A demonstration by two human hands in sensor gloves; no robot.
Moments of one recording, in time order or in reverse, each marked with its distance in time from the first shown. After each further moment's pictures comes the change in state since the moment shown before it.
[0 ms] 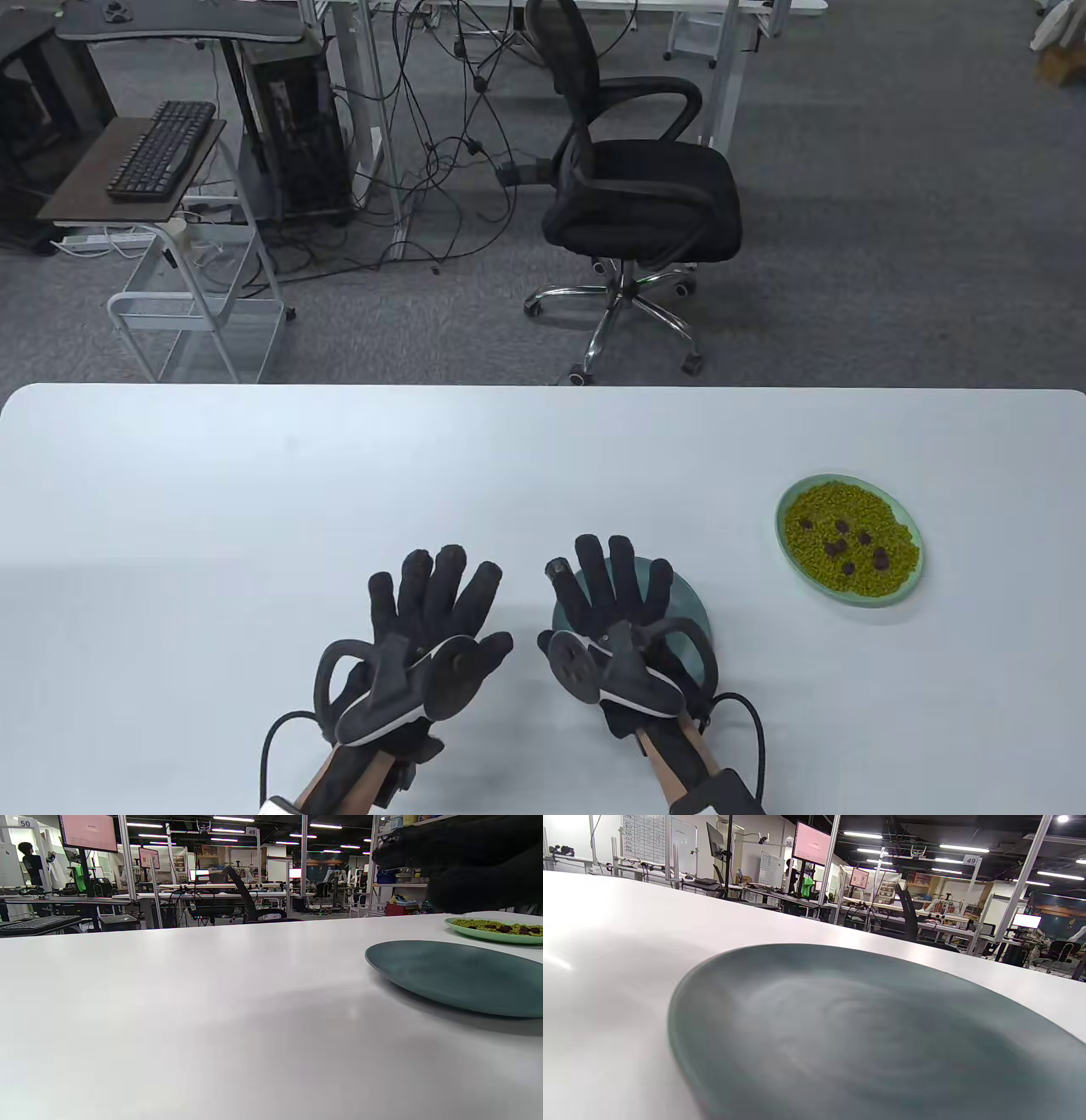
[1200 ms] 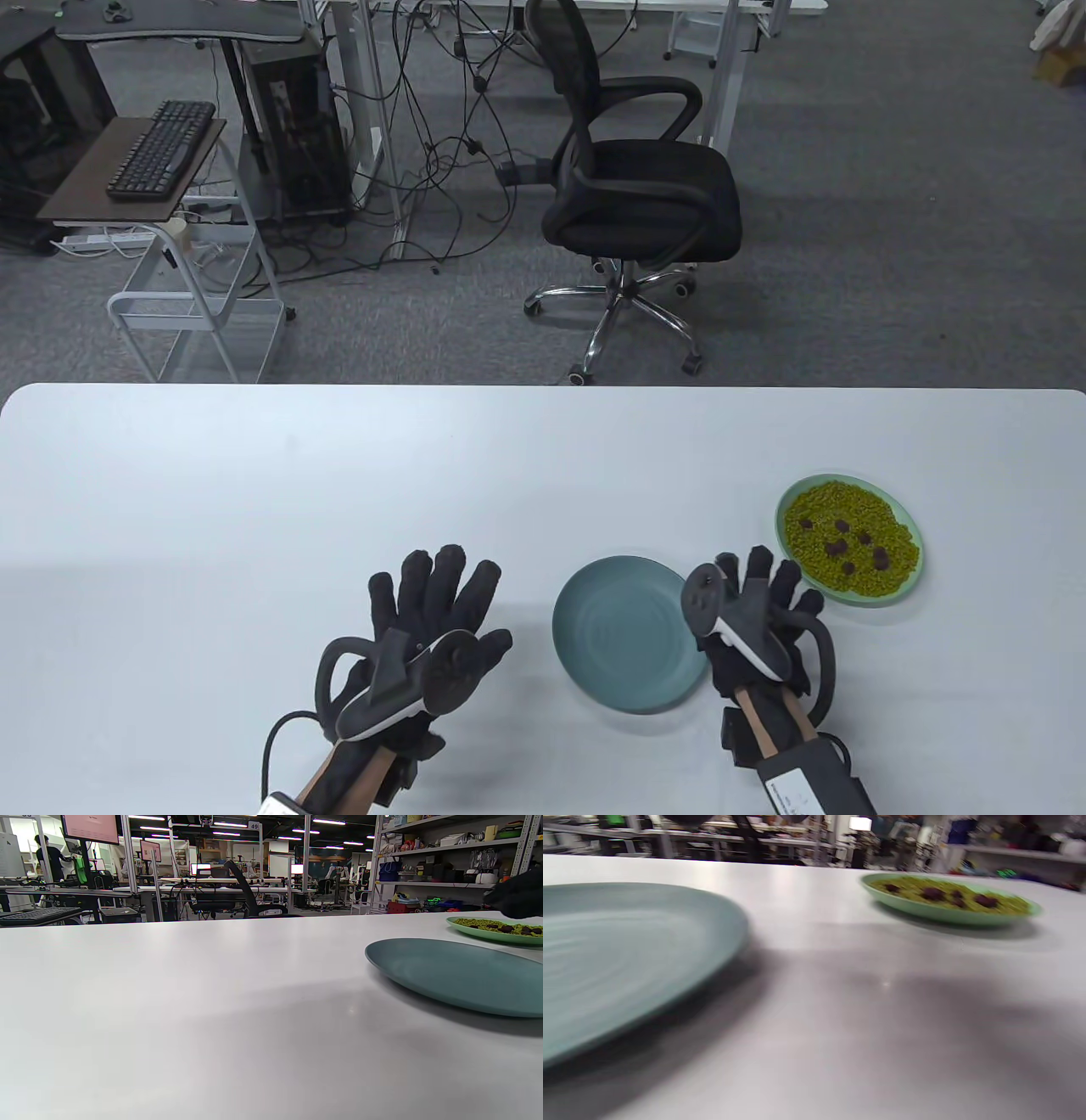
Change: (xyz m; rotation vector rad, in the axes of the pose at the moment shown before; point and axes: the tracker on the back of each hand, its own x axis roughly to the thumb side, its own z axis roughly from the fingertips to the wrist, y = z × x) left_hand -0.002 -0.002 -0.004 -0.018 0.007 0.016; right_hand -0.147 0.023 0.022 0.281 0.625 -0.173
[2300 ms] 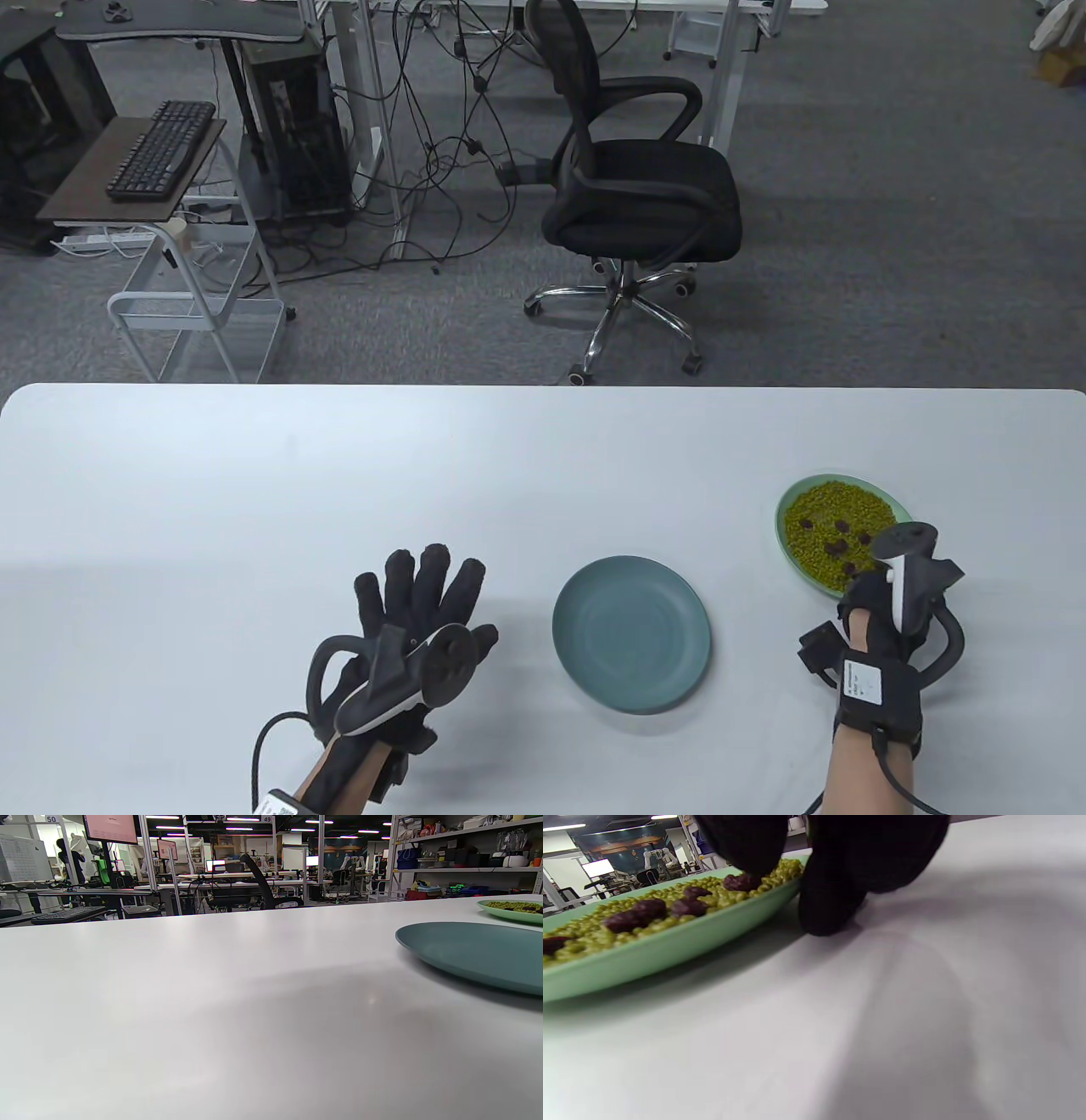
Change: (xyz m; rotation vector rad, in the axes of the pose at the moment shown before) left_hand -0.011 -0.008 -0.004 -0.028 0.061 -0.038; right_hand -0.139 0.014 -0.096 -0.098 0.754 -0.379
